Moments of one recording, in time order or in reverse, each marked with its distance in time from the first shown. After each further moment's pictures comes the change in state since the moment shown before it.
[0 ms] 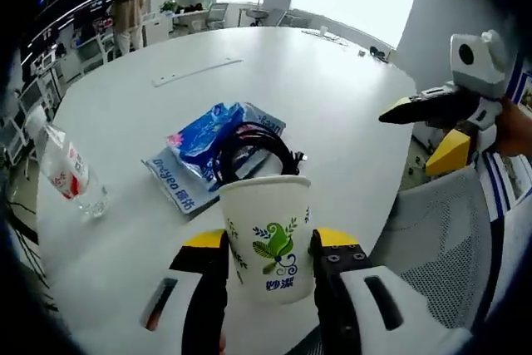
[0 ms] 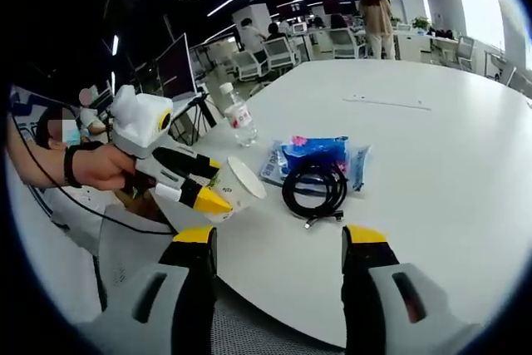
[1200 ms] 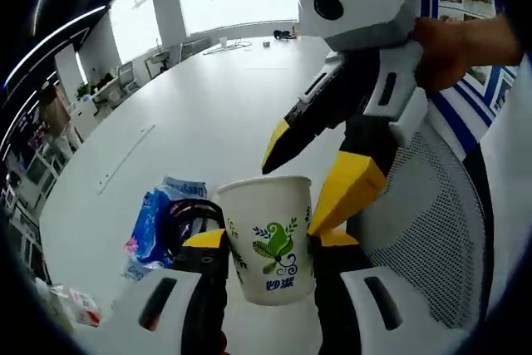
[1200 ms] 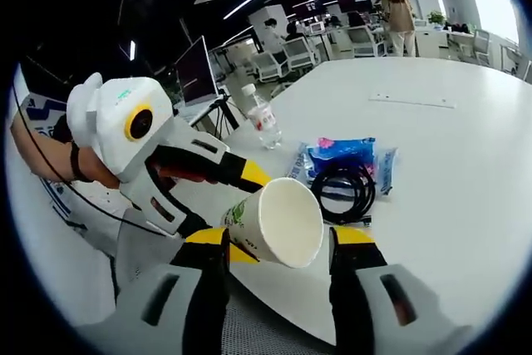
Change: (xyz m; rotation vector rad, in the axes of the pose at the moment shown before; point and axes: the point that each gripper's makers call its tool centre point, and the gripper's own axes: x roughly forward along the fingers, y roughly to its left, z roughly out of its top) left arm 0.001 -0.081 0.035 0.490 -0.023 -0.175; right arm 0.007 0.026 0.003 0.011 -0.007 0.126
